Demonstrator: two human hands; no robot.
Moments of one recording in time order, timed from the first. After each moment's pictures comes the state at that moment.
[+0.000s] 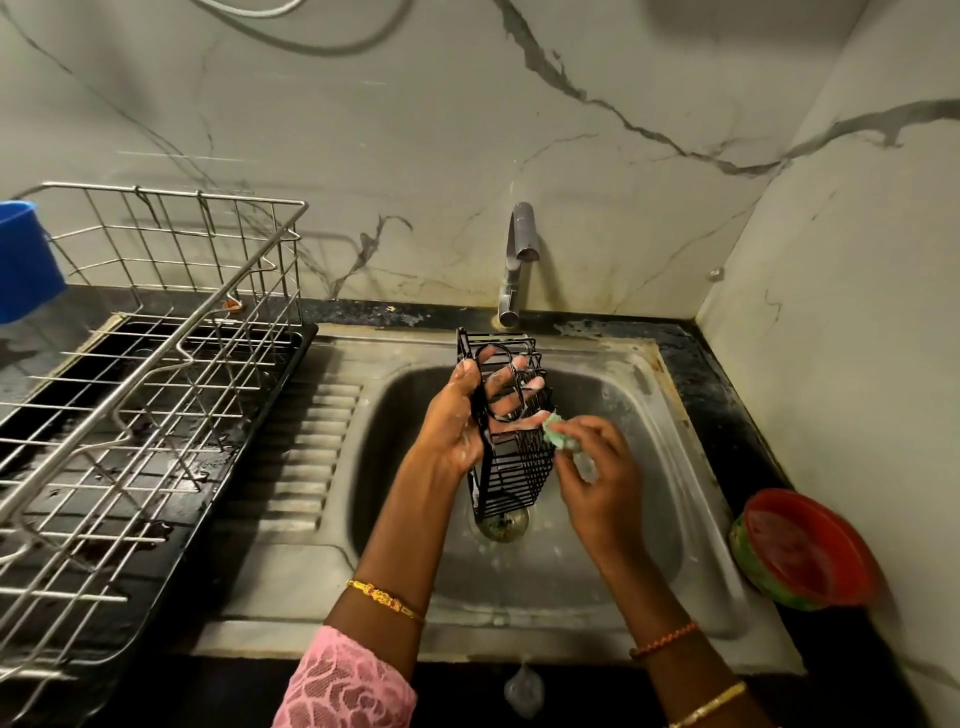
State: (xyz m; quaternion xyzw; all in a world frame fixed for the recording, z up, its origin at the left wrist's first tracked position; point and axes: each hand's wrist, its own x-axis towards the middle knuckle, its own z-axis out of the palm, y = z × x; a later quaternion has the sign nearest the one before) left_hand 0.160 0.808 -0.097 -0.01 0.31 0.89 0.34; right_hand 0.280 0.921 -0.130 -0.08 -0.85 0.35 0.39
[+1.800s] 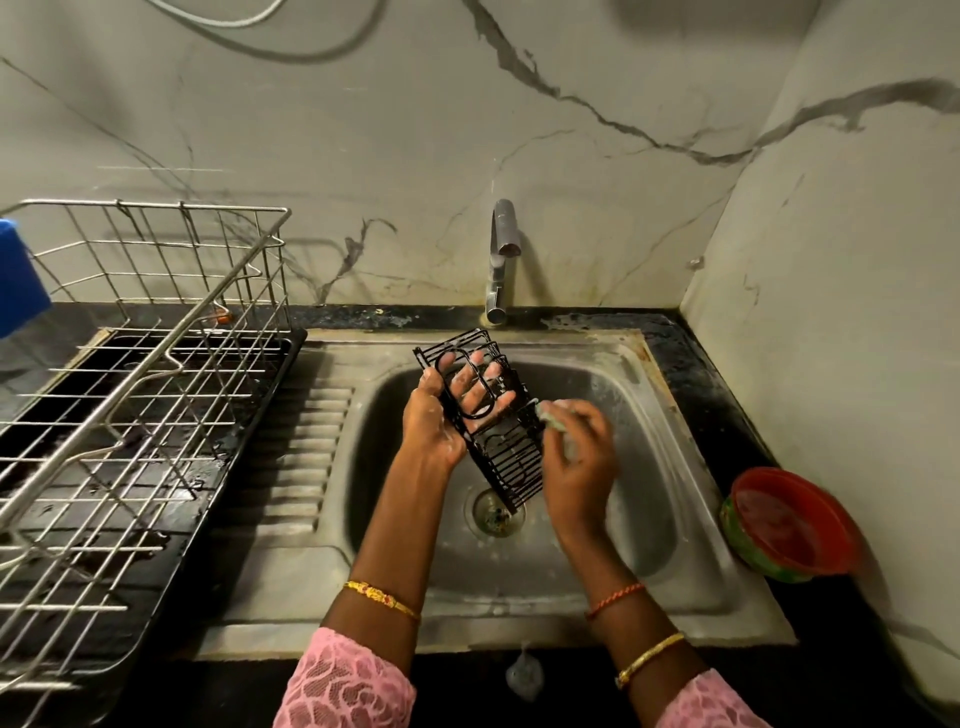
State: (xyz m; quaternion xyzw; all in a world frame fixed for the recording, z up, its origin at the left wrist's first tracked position) left_hand 0.162 0.803 -0.103 -0.10 0.30 0.91 0.28; right_hand 0.261 0.903 -0.145 -0.13 -0.77 0.38 0.50
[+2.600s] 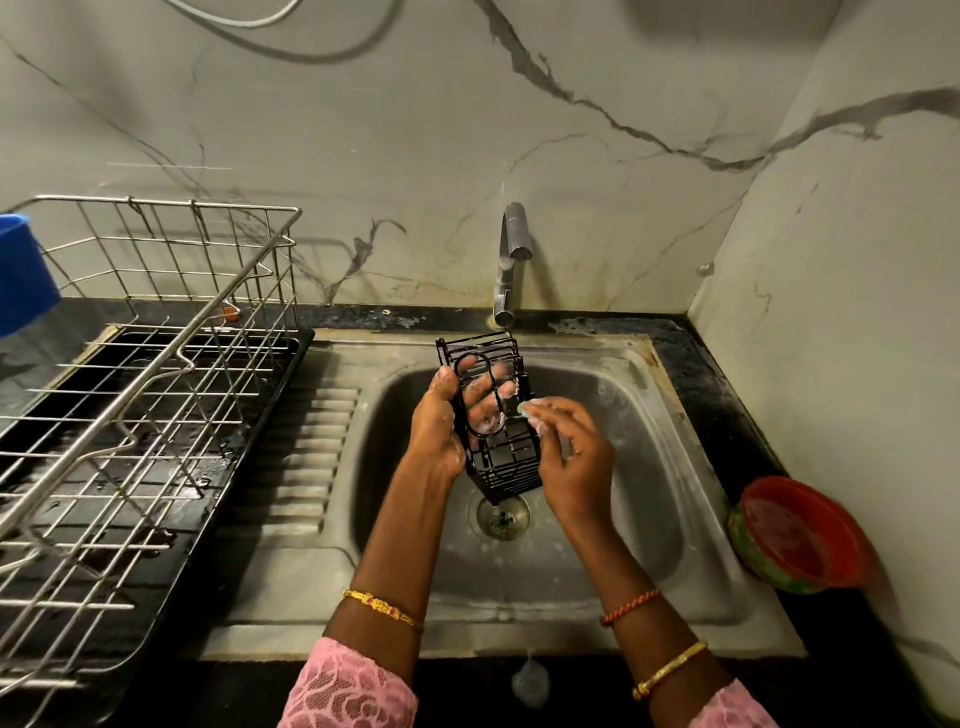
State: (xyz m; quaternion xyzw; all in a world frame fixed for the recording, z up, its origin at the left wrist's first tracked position) left_hand 0.163 0.796 -0.101 -0.06 0.39 0.88 0.29; right_hand 0.258 0.900 -0.125 -0.10 -0.79 0.47 0.39
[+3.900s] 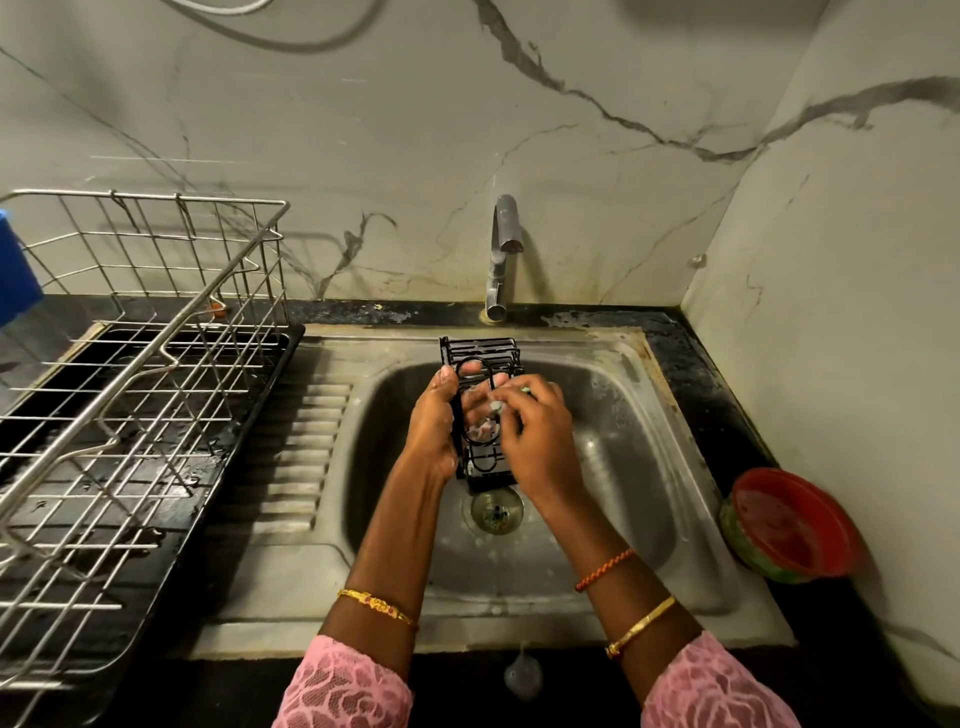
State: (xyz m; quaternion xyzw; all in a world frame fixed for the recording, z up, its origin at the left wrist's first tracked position) left_hand 0.170 0.795 -0.101 -0.03 0.49 0.83 0.29; right_hand 0.236 0.889 -0.111 -0.06 -0.89 0.31 0.33
